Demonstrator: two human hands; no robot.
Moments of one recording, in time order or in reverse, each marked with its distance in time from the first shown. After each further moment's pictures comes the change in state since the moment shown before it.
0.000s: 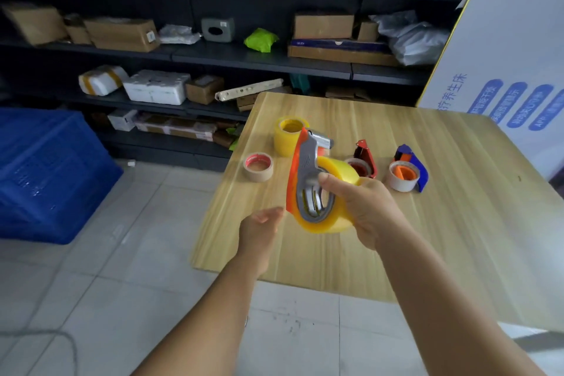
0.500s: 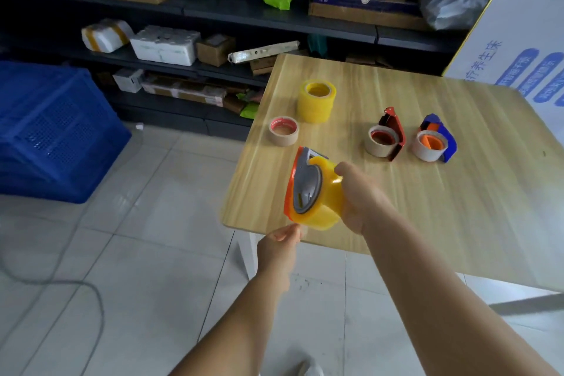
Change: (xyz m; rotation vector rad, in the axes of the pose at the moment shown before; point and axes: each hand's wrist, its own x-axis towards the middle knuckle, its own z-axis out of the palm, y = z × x) left_hand -0.042 -0.072 -0.058 0.000 0.001 -0.263; right_hand -0.012 0.041 0.079 0.084 0.095 0.322
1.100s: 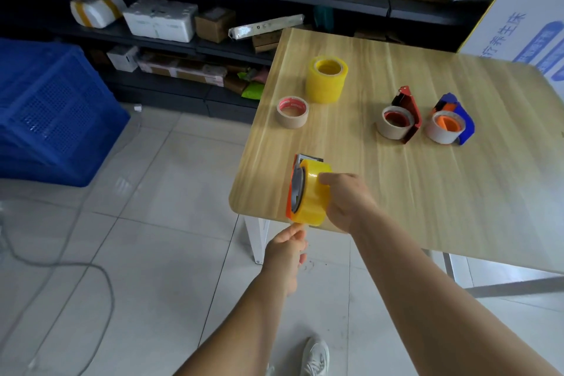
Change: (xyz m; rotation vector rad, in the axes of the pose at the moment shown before) left_hand 0.004 -0.018 -0.023 -0.120 -0.142 -0.237; right_hand 0.020 0.040 0.034 0.011 -0.048 0.081
